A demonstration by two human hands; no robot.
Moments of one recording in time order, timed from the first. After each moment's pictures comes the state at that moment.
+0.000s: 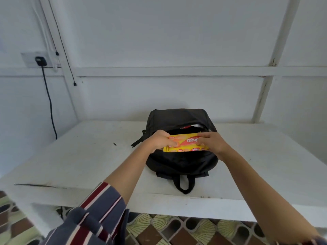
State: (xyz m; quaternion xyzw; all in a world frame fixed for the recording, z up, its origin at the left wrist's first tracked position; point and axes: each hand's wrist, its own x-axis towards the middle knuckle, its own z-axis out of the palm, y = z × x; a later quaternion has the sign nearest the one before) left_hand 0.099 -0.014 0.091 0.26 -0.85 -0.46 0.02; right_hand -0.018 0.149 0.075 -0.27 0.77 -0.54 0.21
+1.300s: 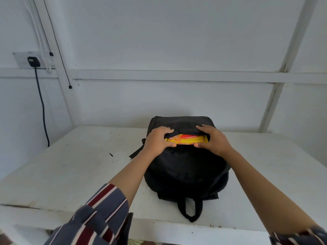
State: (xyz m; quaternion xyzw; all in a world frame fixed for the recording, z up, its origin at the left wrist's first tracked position) left_hand 0.051 -0.076 0.070 0.16 -0.92 -0.27 0.25; right_hand -0.091 0.101 0.075 -0.42 0.85 -0.30 -0.03
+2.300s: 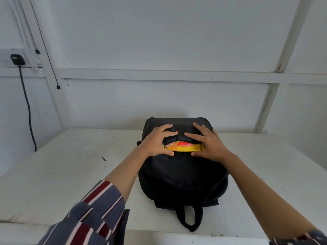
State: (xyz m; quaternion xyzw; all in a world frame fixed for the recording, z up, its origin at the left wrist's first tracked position) left_hand 0.030 -0.105 0.064 0.05 -0.96 -0.21 0.16; right_hand -0.099 0.095 0.067 -0.51 0.85 -0.13 -0.07
